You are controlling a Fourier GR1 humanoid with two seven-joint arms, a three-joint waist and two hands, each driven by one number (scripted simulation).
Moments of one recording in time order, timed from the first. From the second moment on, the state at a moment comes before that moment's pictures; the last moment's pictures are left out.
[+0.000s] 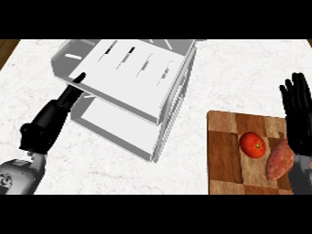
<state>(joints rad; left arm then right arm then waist) -0.21 0.42 -0.25 -1.62 0.09 0.09 0.12 -0.12 -0.27 -0.05 -1.53 -0.24 -0.21 -0.08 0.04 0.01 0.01</state>
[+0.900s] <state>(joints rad) -0.09 0.28 -0.22 -1.47 0.18 0.03 -0.07 -0.29 -0.24 -0.08 -1.30 0.11 -0.81 0.17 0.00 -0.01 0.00</state>
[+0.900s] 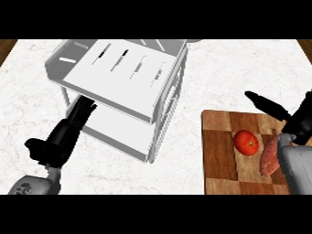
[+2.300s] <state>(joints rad) -0.07 0.27 -0.19 -1.47 0.18 0.01 -0.10 -0.45 -0.68 0.29 -1.52 0.28 0.05 1.24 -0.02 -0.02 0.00</state>
